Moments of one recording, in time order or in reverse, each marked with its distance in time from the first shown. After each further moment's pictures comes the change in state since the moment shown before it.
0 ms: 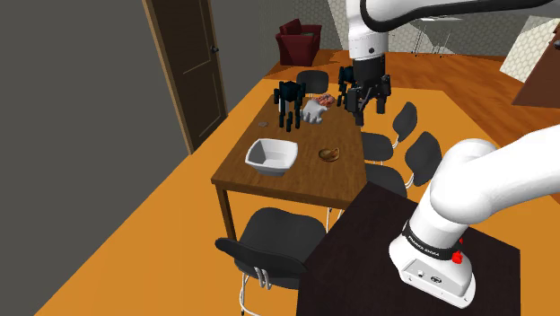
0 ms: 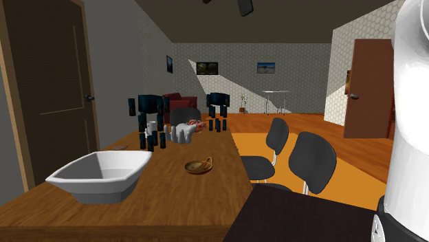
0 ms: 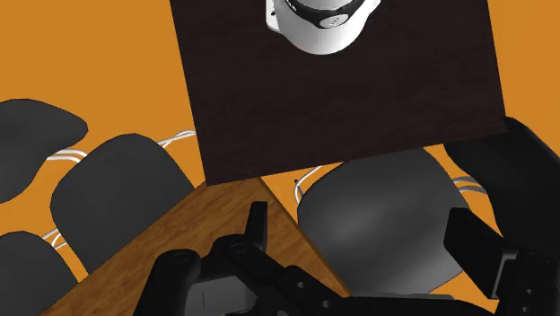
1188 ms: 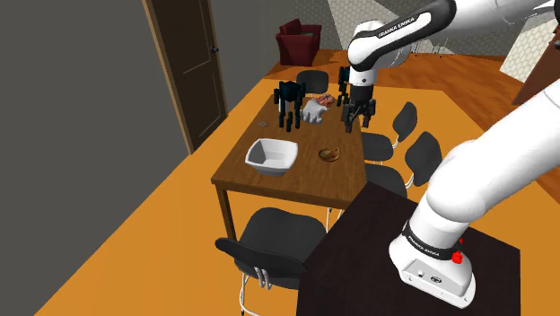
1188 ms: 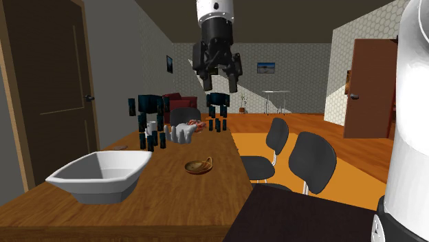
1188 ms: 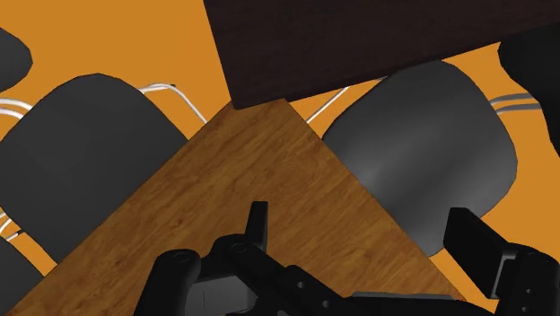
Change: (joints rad) arm -0.075 0.382 -0.347 -0.017 -0.035 0.496 -0.294
